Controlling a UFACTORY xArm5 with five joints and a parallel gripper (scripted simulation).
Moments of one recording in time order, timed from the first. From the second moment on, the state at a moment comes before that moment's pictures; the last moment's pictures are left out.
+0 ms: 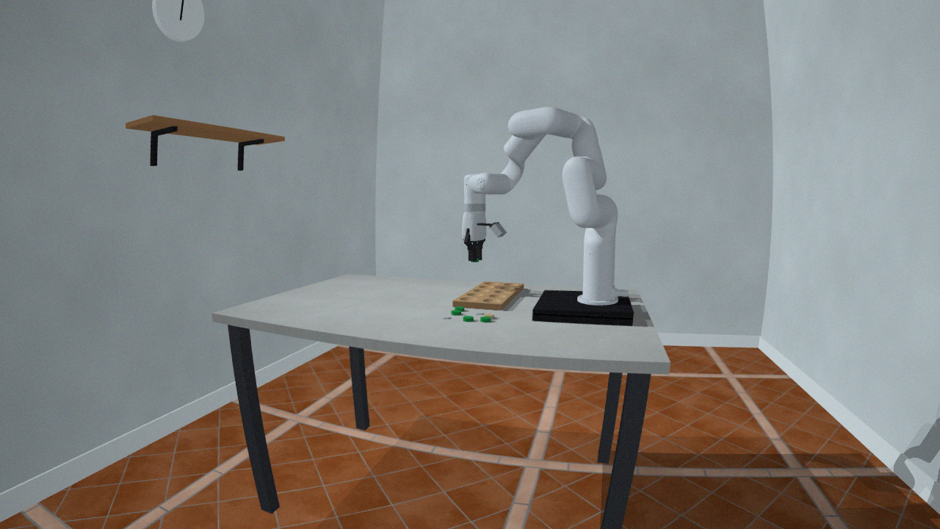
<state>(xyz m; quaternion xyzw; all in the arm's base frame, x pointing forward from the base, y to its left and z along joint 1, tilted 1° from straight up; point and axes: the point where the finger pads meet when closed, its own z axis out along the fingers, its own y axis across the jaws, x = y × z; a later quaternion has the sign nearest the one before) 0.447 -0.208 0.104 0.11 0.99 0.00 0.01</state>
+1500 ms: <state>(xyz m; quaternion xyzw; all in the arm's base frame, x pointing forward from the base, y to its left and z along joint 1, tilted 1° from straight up) 0.406 -0.290 0.013 0.11 0.99 0.00 0.00</state>
